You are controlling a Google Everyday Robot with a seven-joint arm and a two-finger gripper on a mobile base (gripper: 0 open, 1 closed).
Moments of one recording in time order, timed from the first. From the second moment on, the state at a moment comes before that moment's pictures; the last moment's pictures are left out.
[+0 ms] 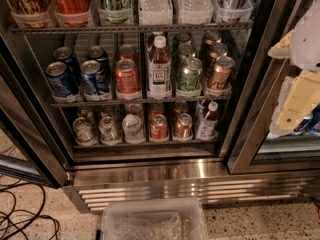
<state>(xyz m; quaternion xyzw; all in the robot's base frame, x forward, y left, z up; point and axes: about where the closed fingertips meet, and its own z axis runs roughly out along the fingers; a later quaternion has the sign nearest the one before) 0.438 -0.217 0.976 -0.60 0.78 -0.03 0.16</state>
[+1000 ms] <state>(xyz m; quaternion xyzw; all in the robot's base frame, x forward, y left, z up) 0.436 -0.181 0.943 -0.64 0.74 0.02 0.21</state>
